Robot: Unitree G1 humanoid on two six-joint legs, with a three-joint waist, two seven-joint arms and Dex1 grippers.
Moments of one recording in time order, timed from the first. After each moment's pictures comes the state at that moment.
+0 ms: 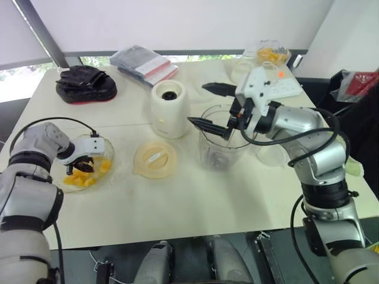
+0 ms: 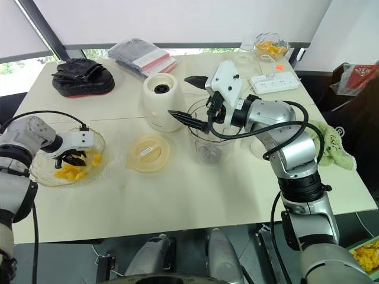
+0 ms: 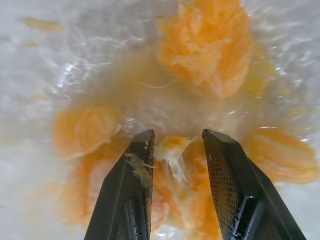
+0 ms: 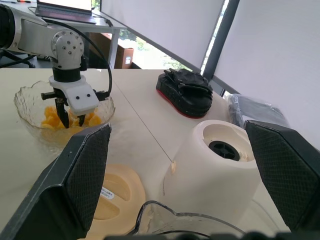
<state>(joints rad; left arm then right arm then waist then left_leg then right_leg) -1.03 0.83 -0.41 1.30 0.52 -0.27 -1.21 -0.72 -0.51 0.09 -0.27 0.40 0.52 0.80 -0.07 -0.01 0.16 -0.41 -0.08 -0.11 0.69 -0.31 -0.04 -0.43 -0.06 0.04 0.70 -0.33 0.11</state>
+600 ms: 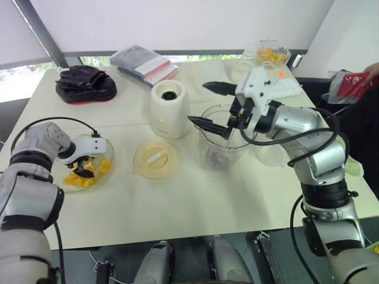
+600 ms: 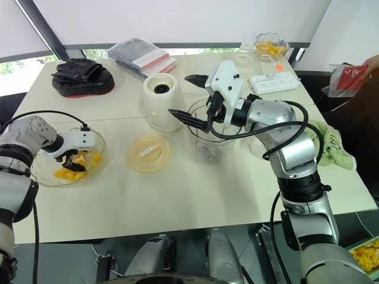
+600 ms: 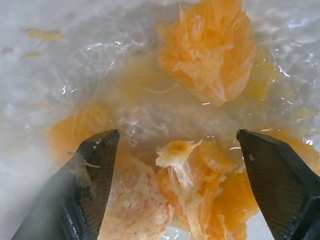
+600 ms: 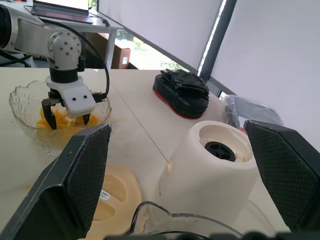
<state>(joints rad) -1.03 0.82 -0.41 1.30 0.52 -0.27 -1.21 -0.72 -0.50 0.09 -0.27 0.38 0.51 0.79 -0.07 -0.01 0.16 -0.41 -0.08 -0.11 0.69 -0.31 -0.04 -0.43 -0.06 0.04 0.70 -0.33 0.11</state>
